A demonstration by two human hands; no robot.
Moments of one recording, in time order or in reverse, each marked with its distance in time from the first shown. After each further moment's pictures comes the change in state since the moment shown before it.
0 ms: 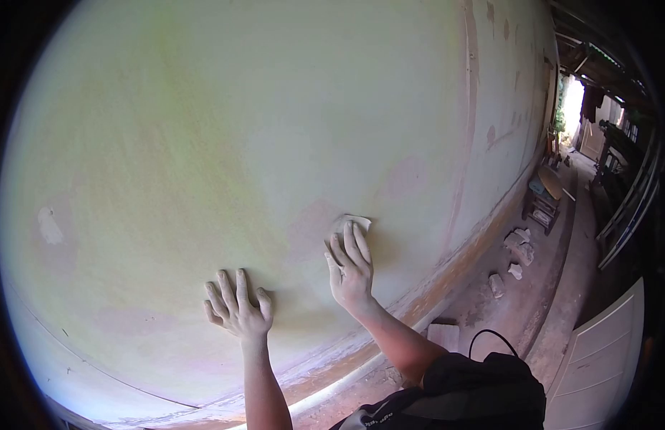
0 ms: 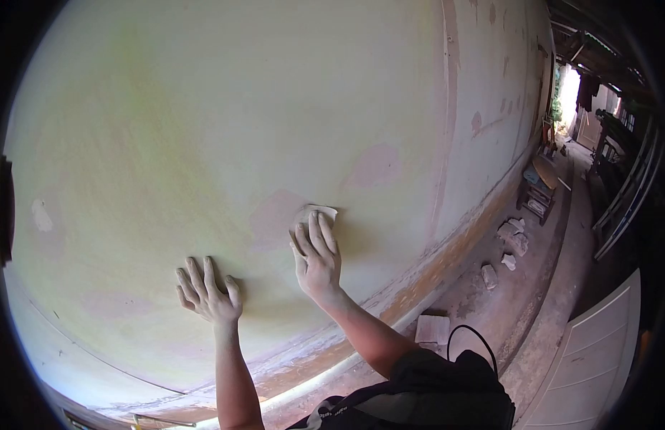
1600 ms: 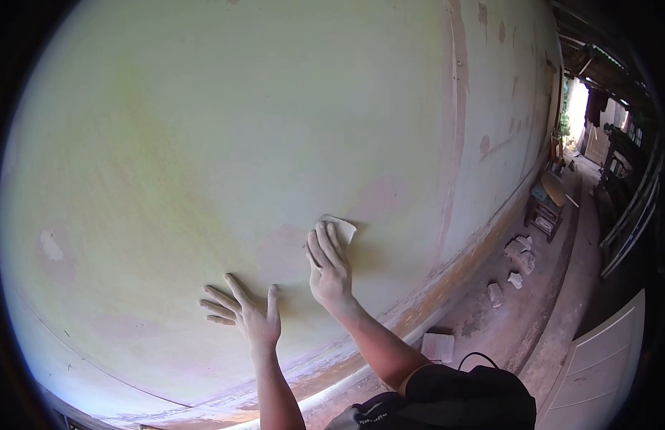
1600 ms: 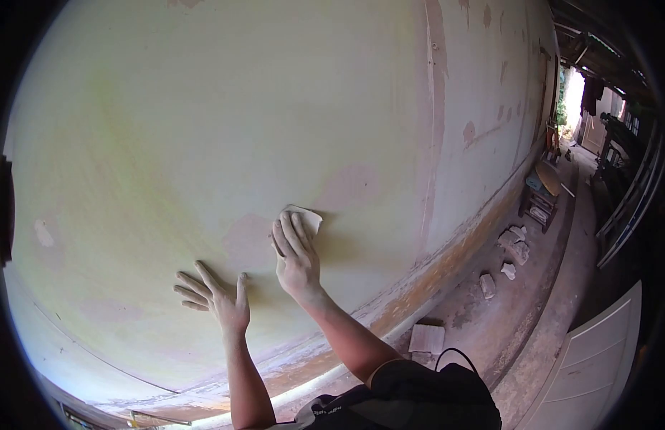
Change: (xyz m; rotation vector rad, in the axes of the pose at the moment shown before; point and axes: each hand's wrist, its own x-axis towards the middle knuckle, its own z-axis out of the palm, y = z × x) left_hand 0.029 0.085 -0.028 -0.253 -0.505 -0.449; right_hand 0.033 0.028 0.006 0.134 -0.001 -0.037
